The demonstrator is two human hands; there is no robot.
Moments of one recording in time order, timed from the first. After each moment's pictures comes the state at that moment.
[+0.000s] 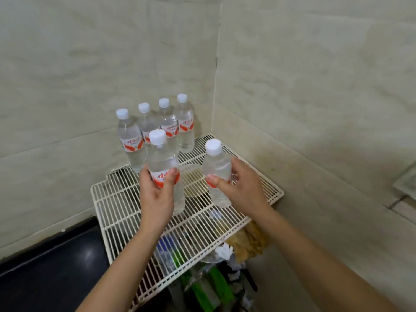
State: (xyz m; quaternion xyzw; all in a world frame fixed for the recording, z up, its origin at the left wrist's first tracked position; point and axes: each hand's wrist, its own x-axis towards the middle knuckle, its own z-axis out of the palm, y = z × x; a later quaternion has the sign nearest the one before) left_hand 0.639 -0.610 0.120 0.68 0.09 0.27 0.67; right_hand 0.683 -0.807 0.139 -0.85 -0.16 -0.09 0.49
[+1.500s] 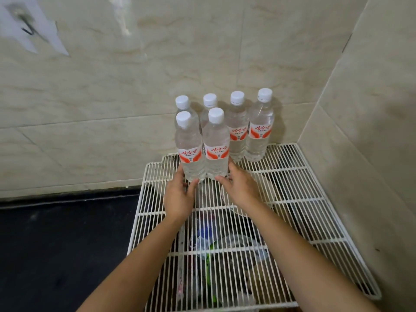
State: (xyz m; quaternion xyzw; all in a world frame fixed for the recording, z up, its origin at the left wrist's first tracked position) left_hand 0.728 -0.546 0.025 0.83 0.35 0.24 0.37; right_hand 0.853 -0.672 0.043 -0.88 -0.33 0.11 0.32
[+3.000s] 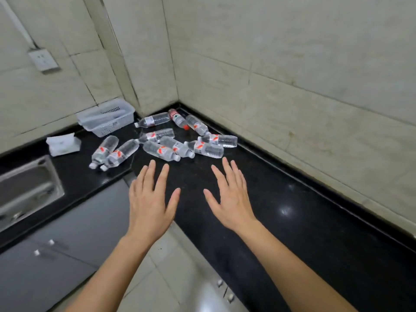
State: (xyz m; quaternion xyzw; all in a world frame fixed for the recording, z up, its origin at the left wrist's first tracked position) left_hand -0.100 -0.241 0.085 0.71 0.66 0.24 -0.04; right_hand 0.114 -0.213 0.048 -0.59 -0.76 0.07 0.27
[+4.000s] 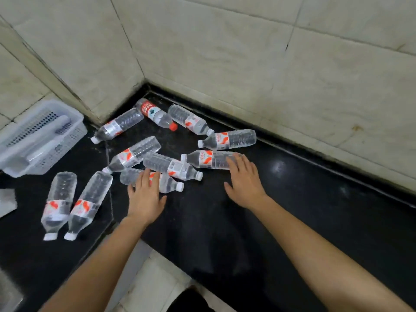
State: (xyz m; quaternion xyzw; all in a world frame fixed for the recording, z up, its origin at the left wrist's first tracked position) left_hand -0.222 0.156 -0.075 0.78 0.62 -0.07 0.09; right_hand 0.064 0.107 -0.071 -0.73 -0.67 0.17 0.03
